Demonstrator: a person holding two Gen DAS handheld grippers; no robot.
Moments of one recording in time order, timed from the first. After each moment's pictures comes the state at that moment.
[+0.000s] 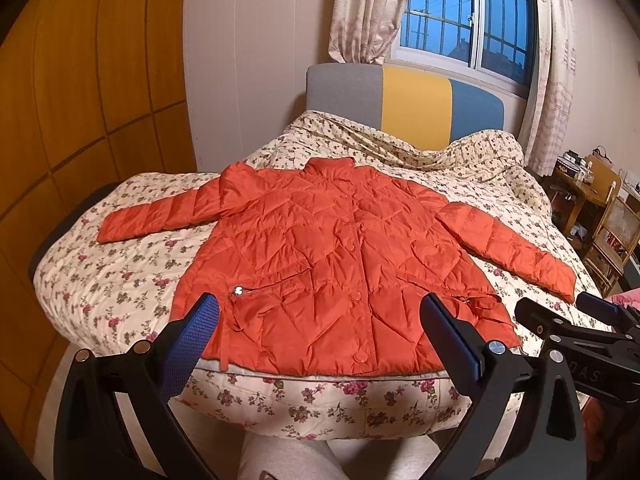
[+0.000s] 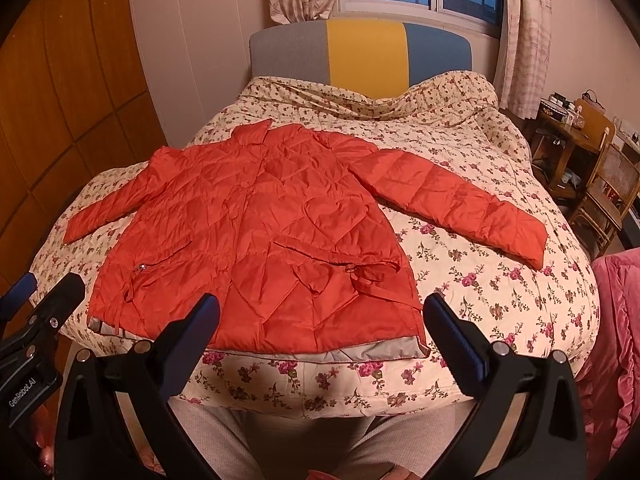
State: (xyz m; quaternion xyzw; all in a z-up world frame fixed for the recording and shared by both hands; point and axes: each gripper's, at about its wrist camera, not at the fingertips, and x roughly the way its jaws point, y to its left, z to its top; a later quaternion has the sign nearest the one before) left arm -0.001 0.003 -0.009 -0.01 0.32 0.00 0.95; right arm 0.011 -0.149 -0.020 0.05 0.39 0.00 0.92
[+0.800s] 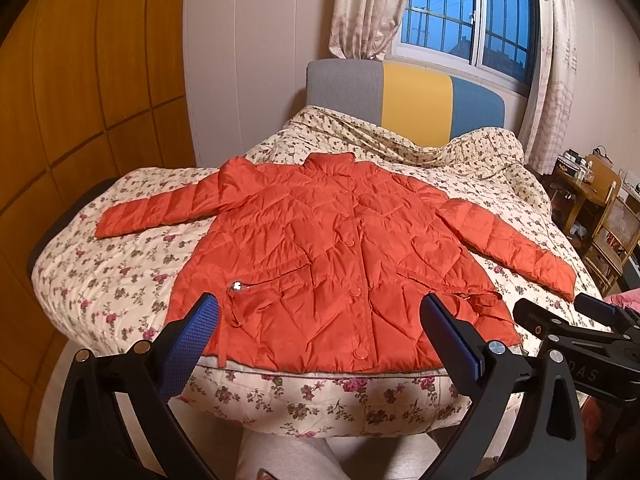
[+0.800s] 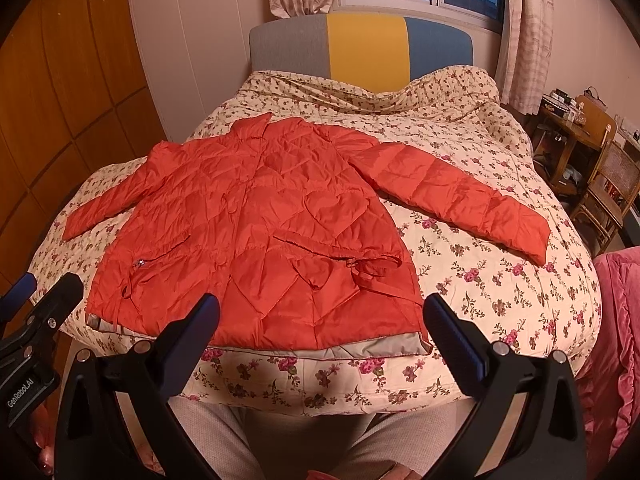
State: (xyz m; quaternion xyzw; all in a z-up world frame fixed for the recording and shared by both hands) left arm -0.002 0.002 -0.015 -0.01 0.32 0.00 0.95; right arm 0.014 -0.148 -0.025 0.05 0.40 0.00 0.91
